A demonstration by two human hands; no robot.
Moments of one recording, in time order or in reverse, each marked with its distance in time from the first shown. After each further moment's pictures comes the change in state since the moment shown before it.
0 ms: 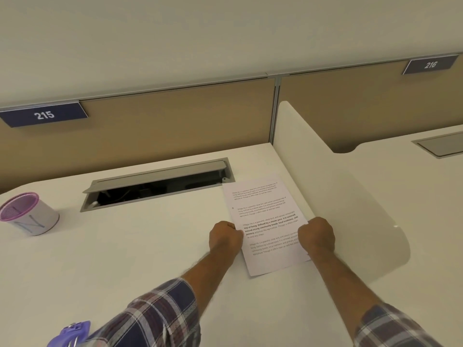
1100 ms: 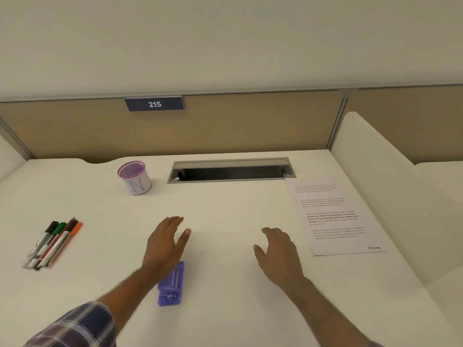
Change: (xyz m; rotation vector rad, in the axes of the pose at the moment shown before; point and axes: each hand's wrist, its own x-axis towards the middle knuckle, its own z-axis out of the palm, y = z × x) left_hand -0.032 -0.213 -0.285 0.469 0.375 0.495; right_hand -0.249 -0.061 0.091 -0.268 -0.237 -0.801
